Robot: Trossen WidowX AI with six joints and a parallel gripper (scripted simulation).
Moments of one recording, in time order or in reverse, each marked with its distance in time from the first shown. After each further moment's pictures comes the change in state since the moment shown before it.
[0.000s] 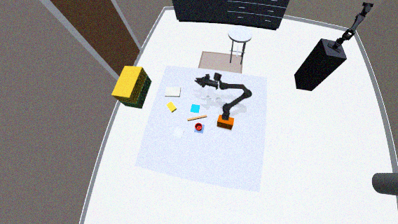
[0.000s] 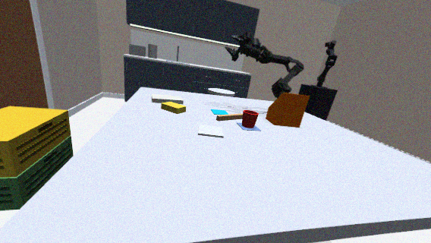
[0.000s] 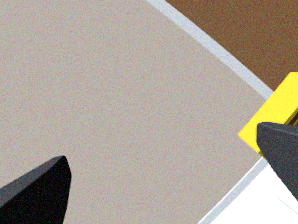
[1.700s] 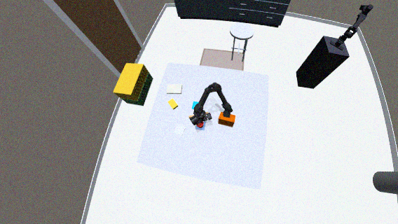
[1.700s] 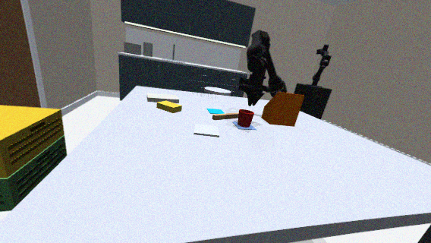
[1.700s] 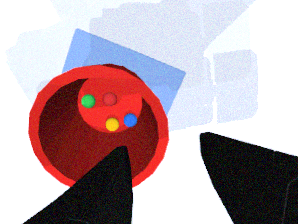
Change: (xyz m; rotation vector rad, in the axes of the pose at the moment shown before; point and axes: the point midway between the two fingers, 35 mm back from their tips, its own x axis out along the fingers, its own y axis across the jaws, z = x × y) arm -0.113 0.069 -0.394 0.209 1.113 -1.352
